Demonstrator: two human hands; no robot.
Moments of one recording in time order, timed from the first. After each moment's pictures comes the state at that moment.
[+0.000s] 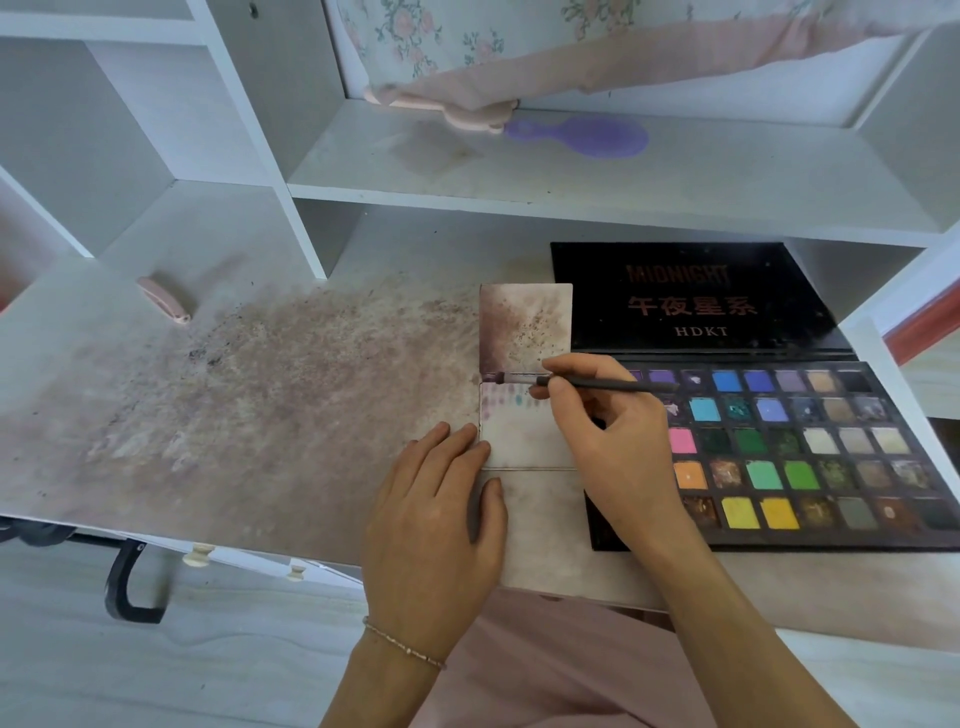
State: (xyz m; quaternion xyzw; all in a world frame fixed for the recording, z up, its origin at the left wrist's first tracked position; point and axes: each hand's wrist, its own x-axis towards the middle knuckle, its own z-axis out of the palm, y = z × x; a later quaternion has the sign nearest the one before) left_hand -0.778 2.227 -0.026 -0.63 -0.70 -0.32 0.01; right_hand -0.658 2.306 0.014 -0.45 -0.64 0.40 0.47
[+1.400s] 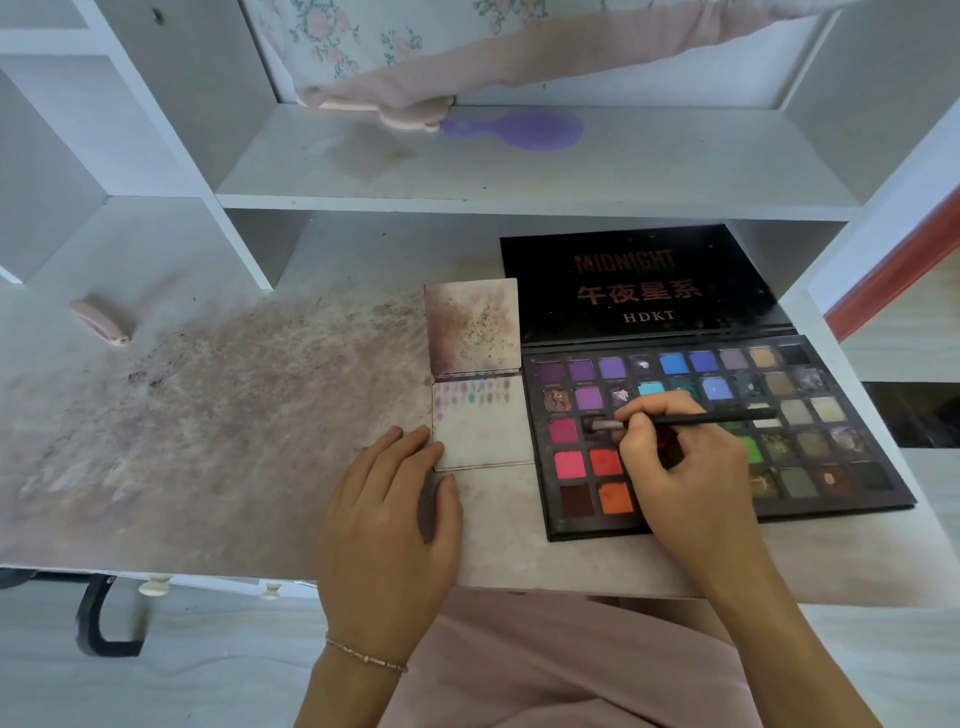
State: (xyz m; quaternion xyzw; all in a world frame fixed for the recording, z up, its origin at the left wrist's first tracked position) left_hand -0.776 2.229 -0.027 -0.63 -0.70 -0.34 0.02; right_hand -0.585 2.292 0.003 -0.55 -0.68 0.24 0.43
